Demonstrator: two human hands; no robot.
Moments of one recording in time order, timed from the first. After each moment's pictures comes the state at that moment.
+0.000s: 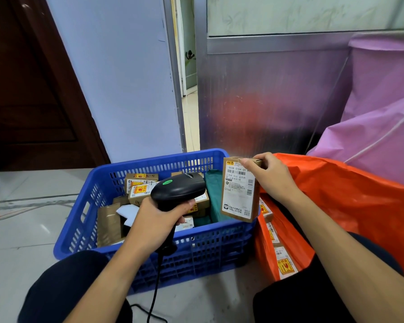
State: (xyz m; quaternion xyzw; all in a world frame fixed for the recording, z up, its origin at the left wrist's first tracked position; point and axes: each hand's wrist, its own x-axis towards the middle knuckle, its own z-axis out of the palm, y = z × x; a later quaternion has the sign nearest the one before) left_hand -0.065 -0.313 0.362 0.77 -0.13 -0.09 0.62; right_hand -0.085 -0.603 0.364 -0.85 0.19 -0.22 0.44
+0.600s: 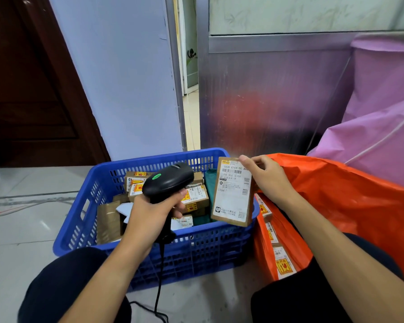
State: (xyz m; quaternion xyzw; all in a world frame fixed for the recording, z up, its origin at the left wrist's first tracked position) left_hand -0.060 -0.318 0.359 0.70 -0.06 -0.08 0.71; right_hand -0.084 -0.596 0.364 -0.84 0.17 -0.20 0.48
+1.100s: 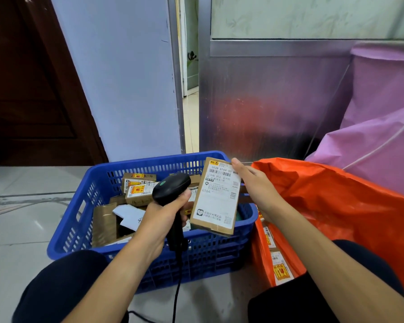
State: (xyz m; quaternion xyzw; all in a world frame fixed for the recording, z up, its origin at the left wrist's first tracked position) left_hand -0.049 -0.341 0.346 0.66 0.01 -0.17 0.73; right_hand -0.082 -0.566 0.367 -0.75 0.14 -0.10 0.64
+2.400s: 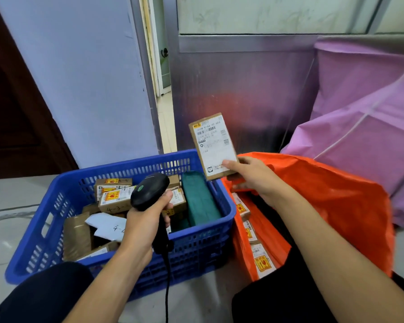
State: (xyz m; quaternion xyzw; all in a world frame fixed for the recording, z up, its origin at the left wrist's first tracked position) left_hand -0.055 -0.371 0.342 0.63 0.04 -0.13 0.77; right_hand -0.087 -0.626 0.376 -0.75 0.17 -0.10 0.63
